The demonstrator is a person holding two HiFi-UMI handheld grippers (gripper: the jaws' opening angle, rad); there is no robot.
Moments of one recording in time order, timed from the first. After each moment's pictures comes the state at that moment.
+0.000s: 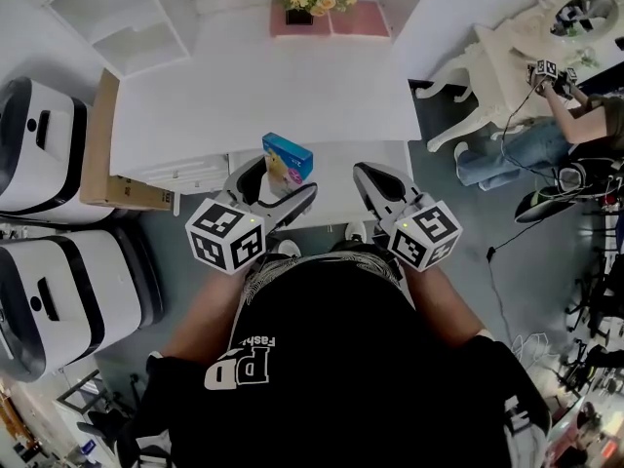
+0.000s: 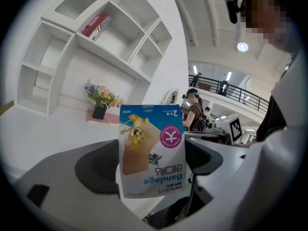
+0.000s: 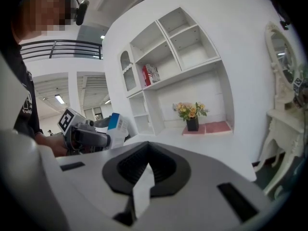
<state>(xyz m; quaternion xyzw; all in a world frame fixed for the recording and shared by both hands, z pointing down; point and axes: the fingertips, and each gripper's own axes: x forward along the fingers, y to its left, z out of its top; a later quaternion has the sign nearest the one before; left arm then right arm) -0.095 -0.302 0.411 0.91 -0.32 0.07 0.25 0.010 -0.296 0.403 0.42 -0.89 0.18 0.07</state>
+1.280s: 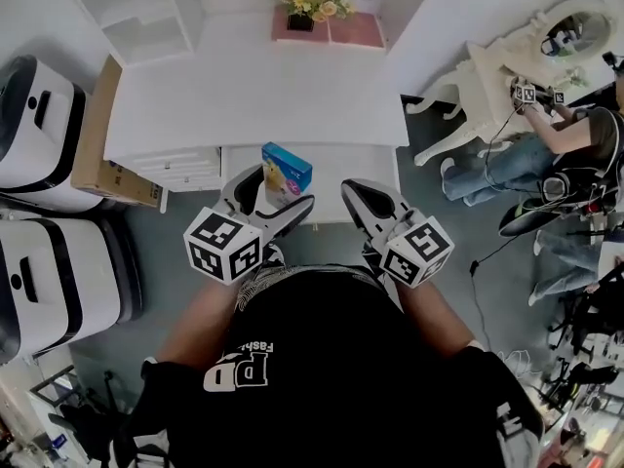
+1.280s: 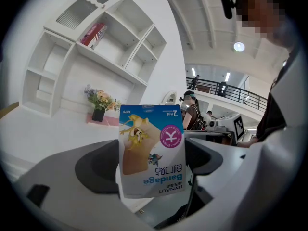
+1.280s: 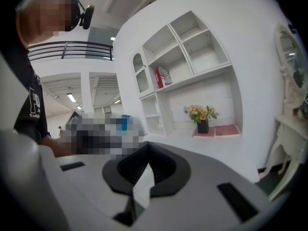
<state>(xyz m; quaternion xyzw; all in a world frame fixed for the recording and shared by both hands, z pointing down) -0.085 -0.249 0.399 0.91 -0.34 0.05 0.23 0.000 -0.237 0.381 0.37 -0.92 0.15 0.06</state>
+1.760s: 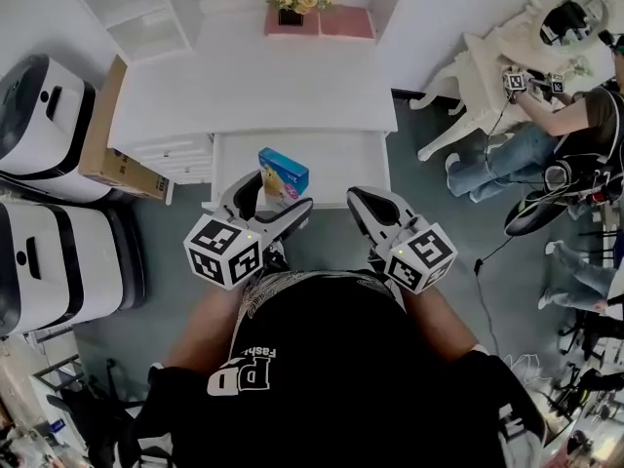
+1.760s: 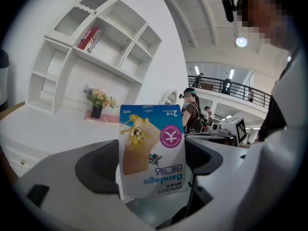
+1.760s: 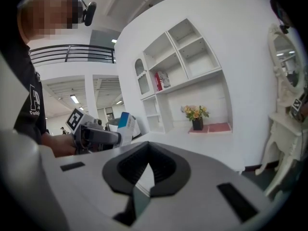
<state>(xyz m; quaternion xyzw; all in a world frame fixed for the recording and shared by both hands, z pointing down) -0.030 -0.185 0.392 0.90 -0.36 0.05 0.23 0.071 -0.169 0.382 0.36 -0.92 0.15 0.06</state>
